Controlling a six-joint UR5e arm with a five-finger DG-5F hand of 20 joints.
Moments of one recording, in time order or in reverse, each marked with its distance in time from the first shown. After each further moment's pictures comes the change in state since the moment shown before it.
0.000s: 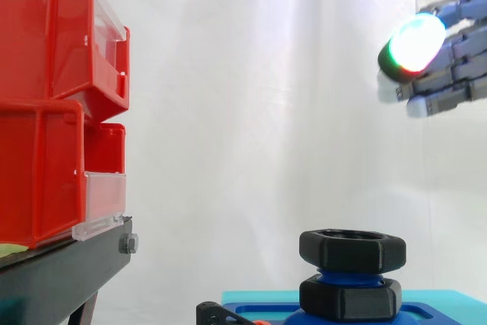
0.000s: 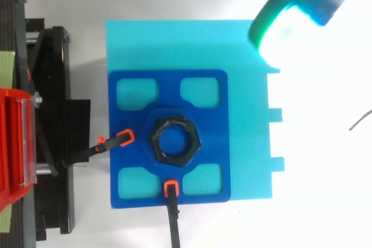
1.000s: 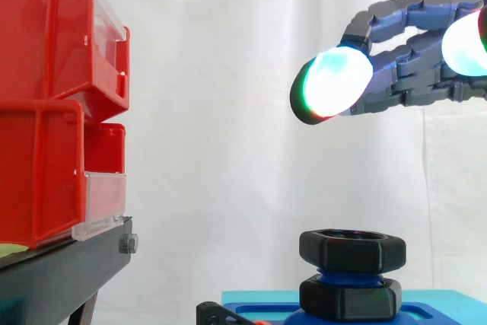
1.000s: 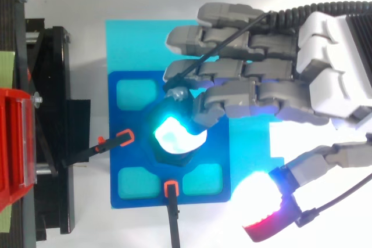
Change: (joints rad) arm 0.165 -0.149 0.017 0.283 0.156 -0.470
